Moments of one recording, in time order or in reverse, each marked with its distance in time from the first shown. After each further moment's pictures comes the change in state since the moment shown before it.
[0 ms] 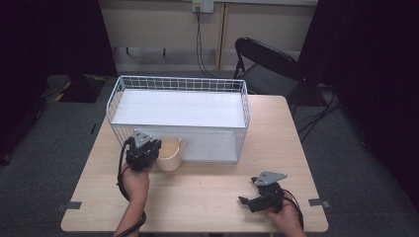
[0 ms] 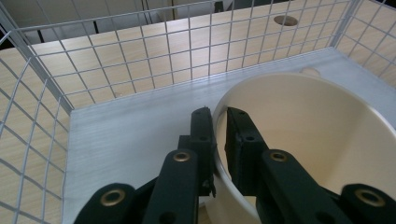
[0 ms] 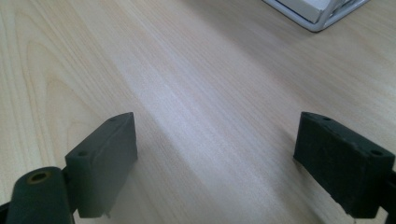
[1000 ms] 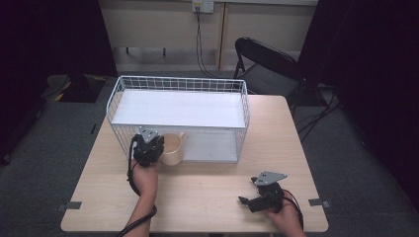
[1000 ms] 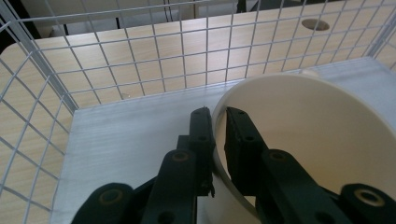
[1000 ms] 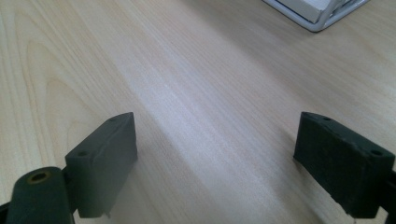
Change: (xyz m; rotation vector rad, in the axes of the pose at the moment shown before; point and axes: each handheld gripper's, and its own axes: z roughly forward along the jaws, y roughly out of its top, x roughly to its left) left arm -0.007 0.001 0.029 -0.011 0.091 -0.055; right arm 0.000 0.000 0.000 0.000 0.000 0.000
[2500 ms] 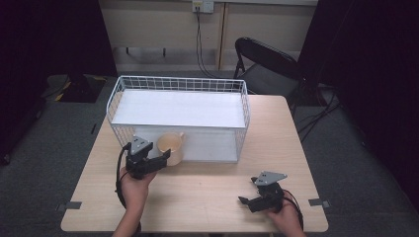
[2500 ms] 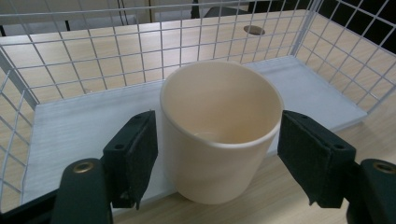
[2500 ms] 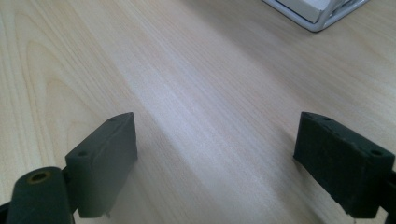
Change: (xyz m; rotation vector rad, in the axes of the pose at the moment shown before) left arm 0.004 -0.010 -0.045 -0.018 -0.197 0.017; right arm 0.000 0.000 0.000 0.000 -0.001 0.001
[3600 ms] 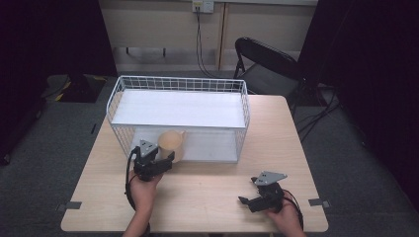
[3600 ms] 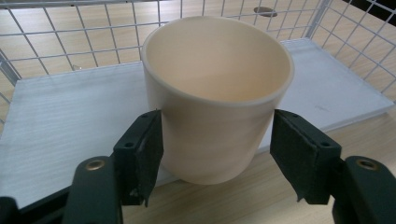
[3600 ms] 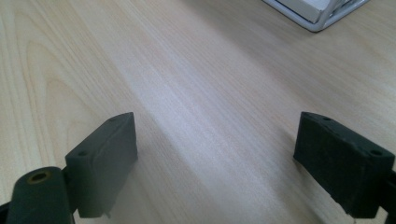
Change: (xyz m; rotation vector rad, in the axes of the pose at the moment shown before) left arm -0.008 -0.016 0.024 0.038 0.044 -0.027; right arm 0.000 0.000 0.000 0.000 0.000 0.000
